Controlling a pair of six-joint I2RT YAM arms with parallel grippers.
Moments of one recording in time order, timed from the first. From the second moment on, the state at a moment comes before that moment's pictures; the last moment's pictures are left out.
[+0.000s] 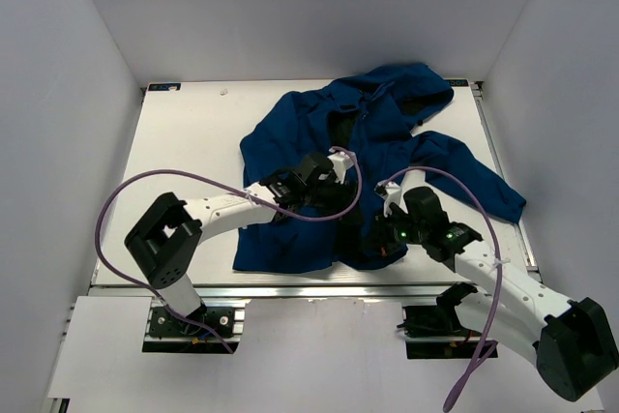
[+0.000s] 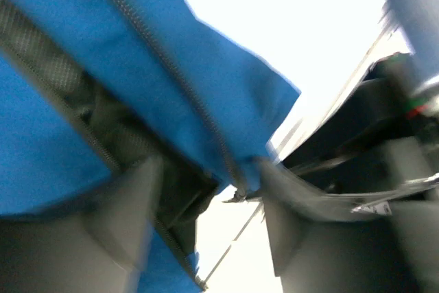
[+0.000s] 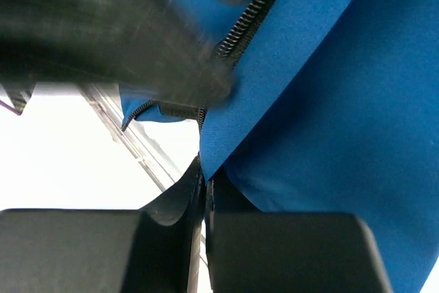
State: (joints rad) left arm -0.88 1.68 1.09 -0.07 0.32 -0.52; right arm 0.57 0.91 0.43 -0.25 -0.50 0.26
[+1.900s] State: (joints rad) left arm -1.04 1.78 1.10 -0.42 -0.03 -0.63; right arm 0.54 0.93 0.44 -0.37 -0.43 0.28
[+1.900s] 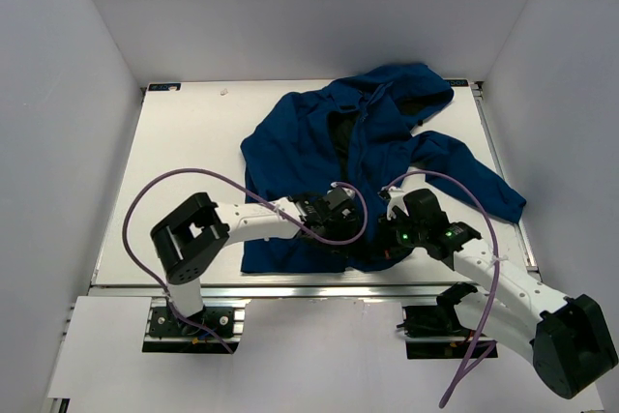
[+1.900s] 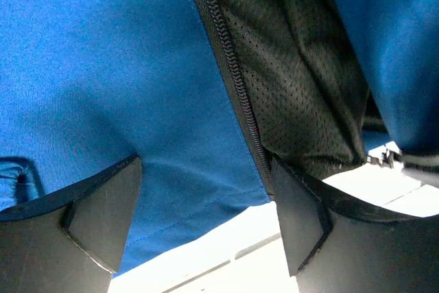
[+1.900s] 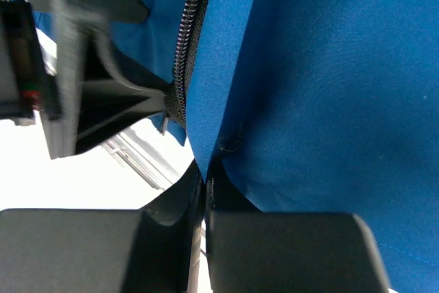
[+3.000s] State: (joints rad) left arm -1.08 1.82 1.20 -0.75 -0.31 -0.74; right arm 0.54 1.01 0.43 -0.35 -0.32 0.31
